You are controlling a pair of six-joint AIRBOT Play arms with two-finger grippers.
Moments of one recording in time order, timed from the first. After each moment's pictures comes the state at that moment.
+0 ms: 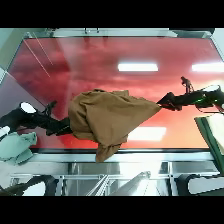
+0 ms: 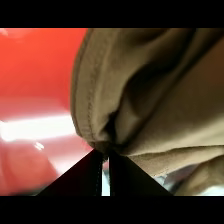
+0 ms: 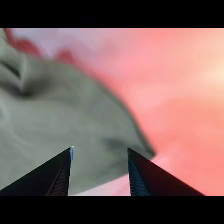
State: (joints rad) left arm 0.11 -1.35 0.72 1.04 -1.14 -1.36; right arm -0.29 -1.66 1.08 -0.66 1.14 1.02
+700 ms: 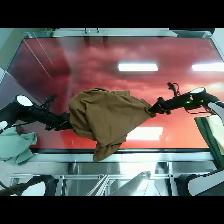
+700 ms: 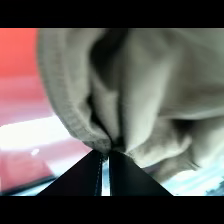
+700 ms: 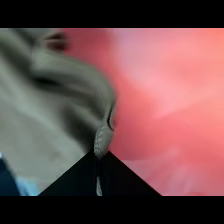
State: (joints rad) left arm 0.11 -1.35 0.82 0.98 -1.25 -1.33; right arm -0.17 -1.79 1.11 -0.54 1.29 0.93
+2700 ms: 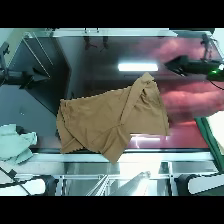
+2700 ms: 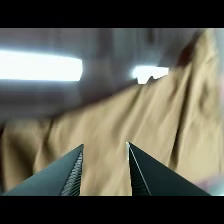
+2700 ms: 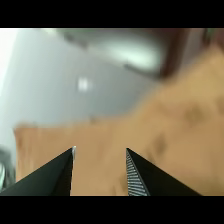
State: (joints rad) left arm 0.39 -1.45 1.36 0.77 -1.36 -1.16; right arm -0.33 -1.71 1.49 -0.42 1.29 0.92
